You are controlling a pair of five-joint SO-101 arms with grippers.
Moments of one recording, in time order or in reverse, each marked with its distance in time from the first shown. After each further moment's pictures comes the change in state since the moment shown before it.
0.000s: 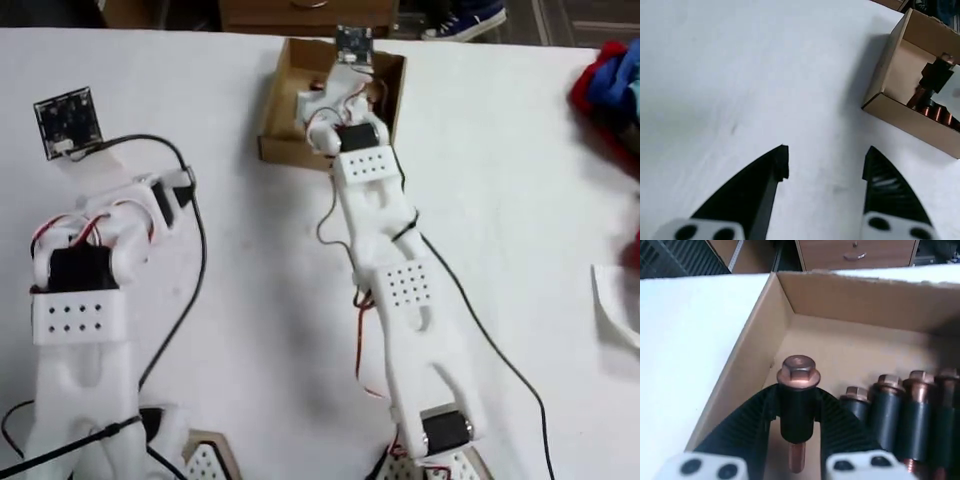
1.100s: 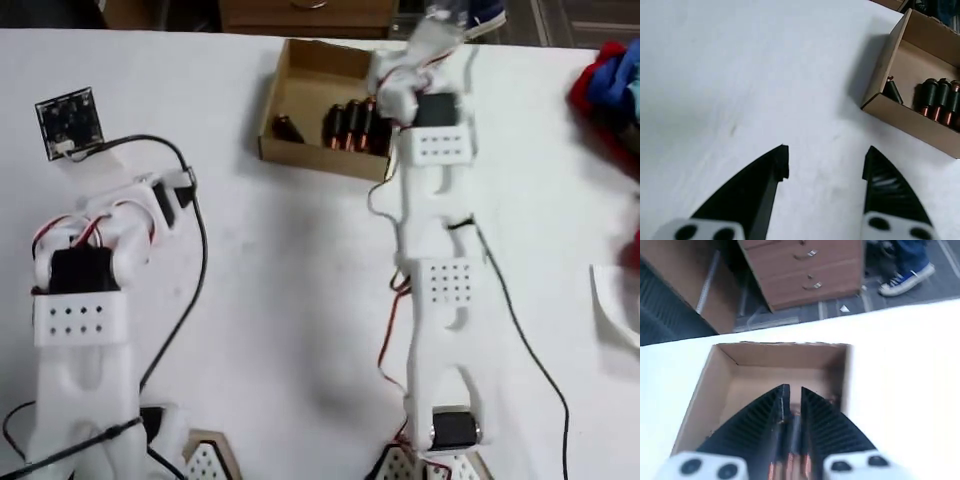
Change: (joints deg) left arm 0.1 -1.8 0.0 0.1 0.0; right arm 11.7 -12.9 -11.2 23.6 0.0
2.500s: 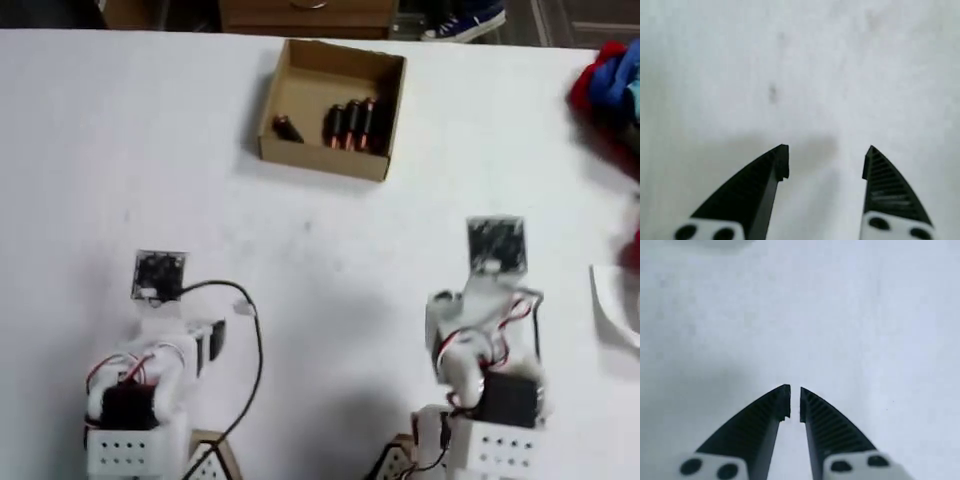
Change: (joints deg) left arm 3.8 -59.3 57.6 17.4 -15.6; right arm 11.5 -147.3 162.5 2.0 23.6
